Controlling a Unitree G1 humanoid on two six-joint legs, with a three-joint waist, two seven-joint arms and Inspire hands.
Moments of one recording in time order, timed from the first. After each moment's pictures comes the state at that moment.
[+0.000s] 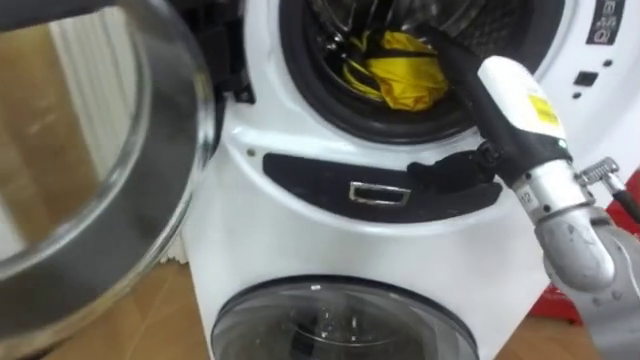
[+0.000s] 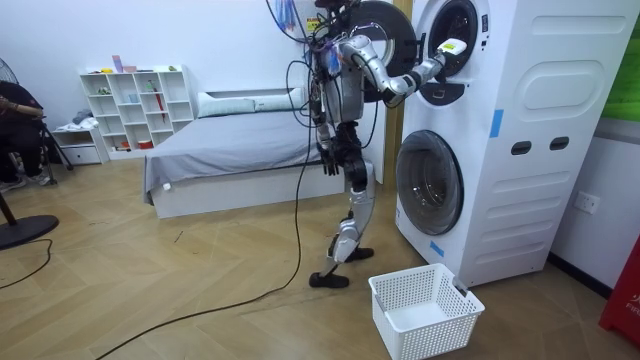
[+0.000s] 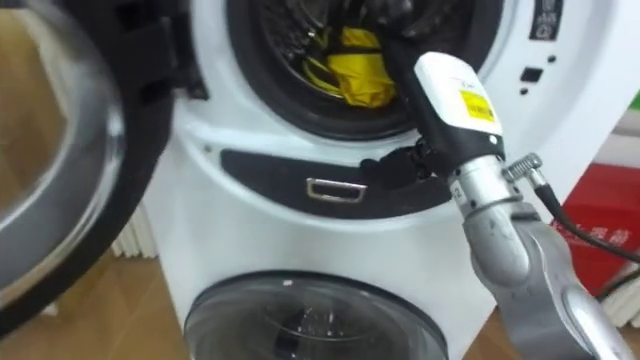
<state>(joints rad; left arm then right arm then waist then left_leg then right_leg) 0.24 0.34 0.08 0.97 0.34 0.09 -0.09 -0.33 -0.61 0.18 -0.13 -0.44 -0.03 -0.05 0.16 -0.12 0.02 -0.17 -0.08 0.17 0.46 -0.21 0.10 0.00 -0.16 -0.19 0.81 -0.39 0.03</state>
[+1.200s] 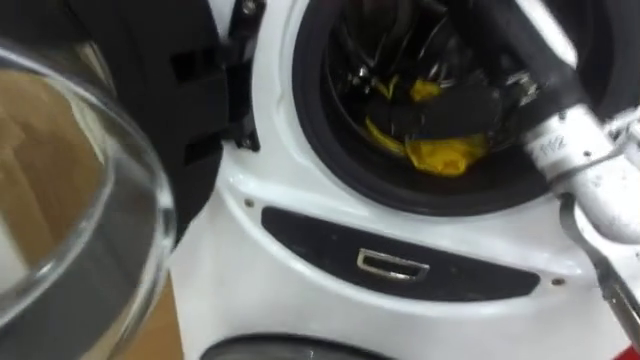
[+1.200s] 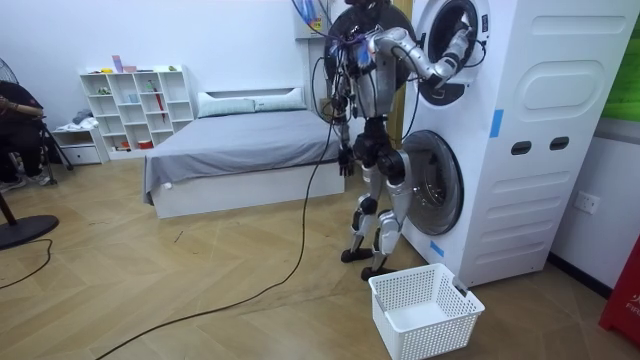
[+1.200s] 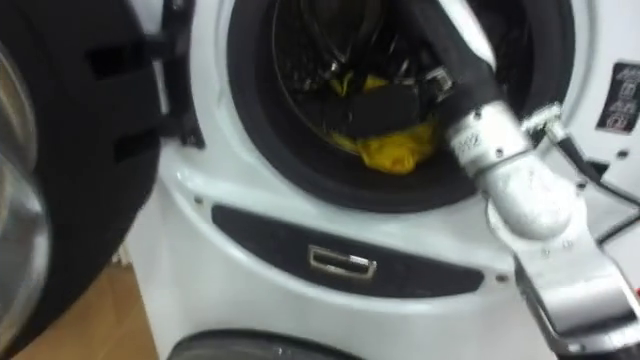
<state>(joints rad) 0.27 0.30 0.09 0.98 0.32 0.12 -0.05 -0.46 -0.61 0.12 -0.17 0.20 -0.08 0.00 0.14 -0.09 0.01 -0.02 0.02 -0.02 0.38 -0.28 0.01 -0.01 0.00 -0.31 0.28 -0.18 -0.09</state>
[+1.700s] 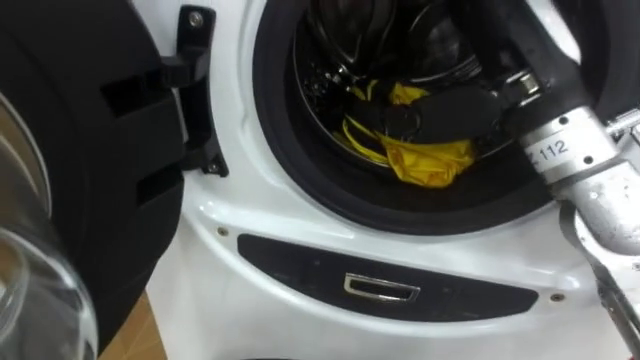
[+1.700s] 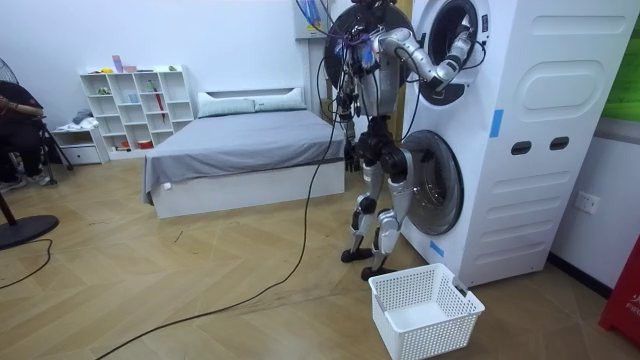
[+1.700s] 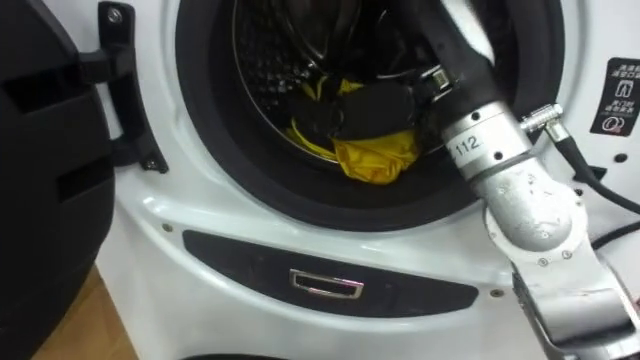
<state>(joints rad) 0.27 0.30 0.06 0.96 0.32 0.13 -0.03 -0.44 -0.58 0.14 -0.21 -0.11 -0.07 0.02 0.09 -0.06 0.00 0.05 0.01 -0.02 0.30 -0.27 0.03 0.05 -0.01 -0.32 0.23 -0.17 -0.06</state>
